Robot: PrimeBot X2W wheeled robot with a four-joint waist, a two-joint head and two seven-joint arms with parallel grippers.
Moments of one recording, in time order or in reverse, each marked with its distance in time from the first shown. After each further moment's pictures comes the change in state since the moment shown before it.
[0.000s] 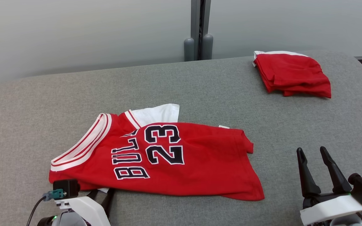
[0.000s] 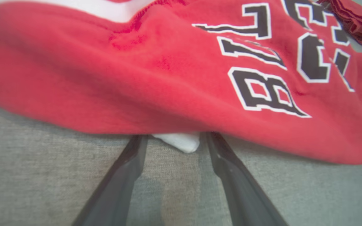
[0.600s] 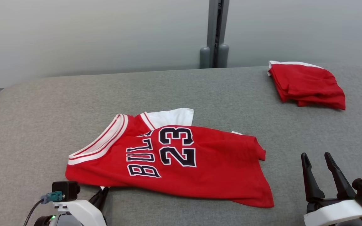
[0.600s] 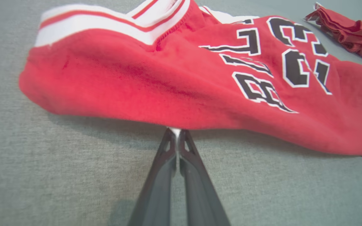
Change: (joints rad) left arm 0.037 0.049 -0.036 -0.089 -0.010 -0.038 -0.002; right arm 0.024 0.003 -0.024 0.009 -0.003 0.000 0.000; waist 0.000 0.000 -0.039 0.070
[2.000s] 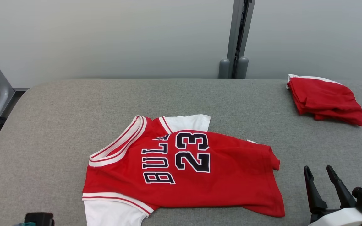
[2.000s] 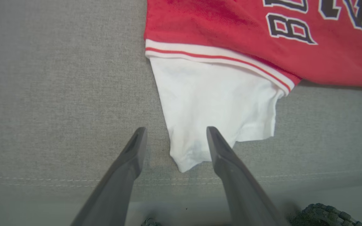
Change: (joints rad) left arm 0.376 0.212 0.055 -0.536 -0.064 0.209 0.352; right arm 0.015 -0.035 0.010 0.091 0.015 0.000 0.000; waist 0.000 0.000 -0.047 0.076
